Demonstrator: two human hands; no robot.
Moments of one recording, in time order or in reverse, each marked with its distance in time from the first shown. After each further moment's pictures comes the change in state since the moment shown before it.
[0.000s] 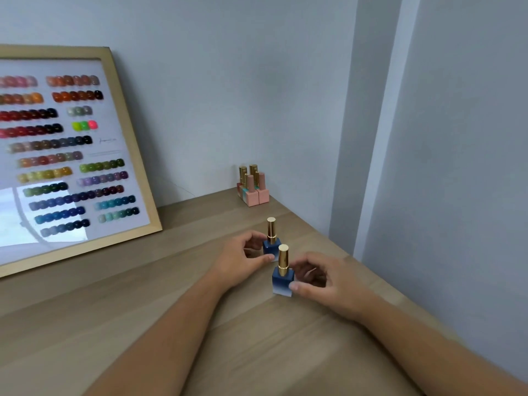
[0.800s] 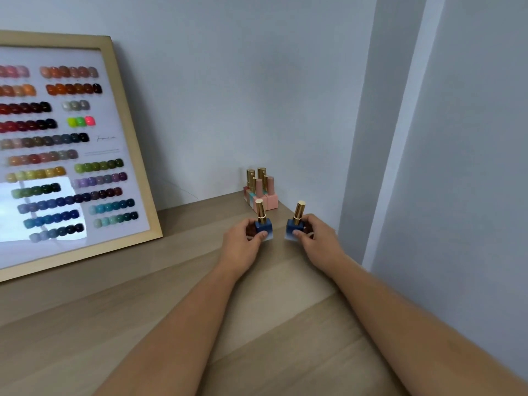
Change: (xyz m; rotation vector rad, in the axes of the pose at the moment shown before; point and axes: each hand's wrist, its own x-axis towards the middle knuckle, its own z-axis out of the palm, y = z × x) left_hand 0.070 -0.027 -0.002 0.061 0.248 -0.114; right_hand 0.127 0.043 0.012 -0.063 0.252 0.200
